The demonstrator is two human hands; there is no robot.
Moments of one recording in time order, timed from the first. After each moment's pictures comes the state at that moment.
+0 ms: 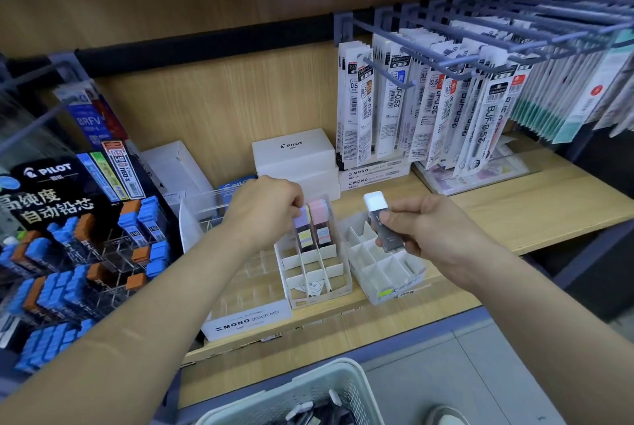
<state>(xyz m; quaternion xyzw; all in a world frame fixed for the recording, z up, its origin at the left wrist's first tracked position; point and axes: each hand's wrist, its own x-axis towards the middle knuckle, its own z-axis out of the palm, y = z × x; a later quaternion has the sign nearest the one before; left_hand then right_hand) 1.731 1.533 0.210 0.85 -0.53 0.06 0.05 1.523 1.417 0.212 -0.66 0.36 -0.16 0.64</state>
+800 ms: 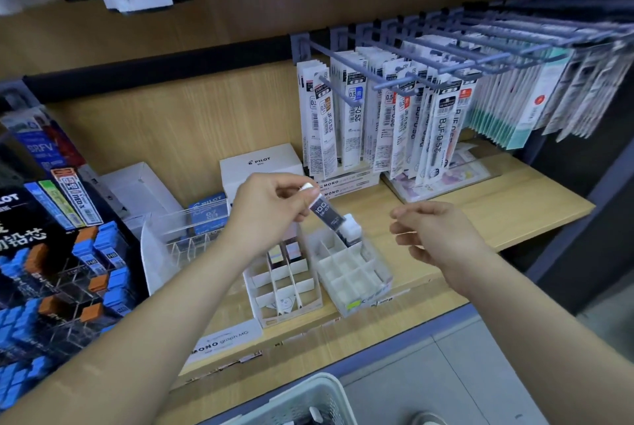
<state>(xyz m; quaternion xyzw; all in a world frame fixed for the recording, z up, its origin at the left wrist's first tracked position) 1.678 1.503 0.231 0.72 -0.39 -0.19 0.54 1.491 1.390 0.213 -0.57 0.47 -0.24 0.63</state>
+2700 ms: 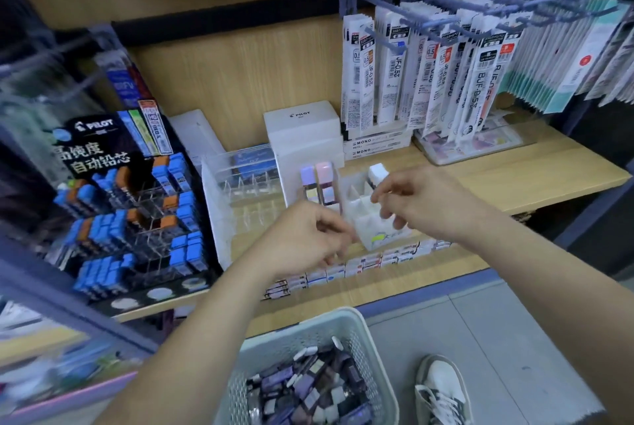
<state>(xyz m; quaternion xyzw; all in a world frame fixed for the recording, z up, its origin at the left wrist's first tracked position) 1.620 1.595 0.210 0.76 -0.41 -0.34 0.38 1.493 1.451 0.229 -0.85 0.30 -0.10 0.42</state>
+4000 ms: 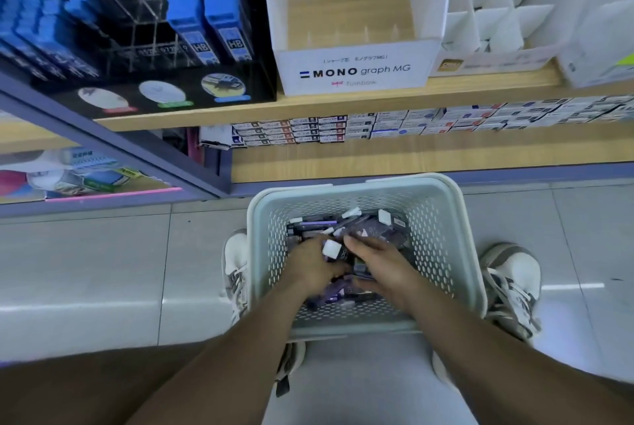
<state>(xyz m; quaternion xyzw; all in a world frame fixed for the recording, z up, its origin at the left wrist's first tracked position) 1.609 1.746 -0.136 0.86 -0.14 -0.44 0.23 1.522 1.625 -0.135 -0.46 0.47 0.20 0.73</state>
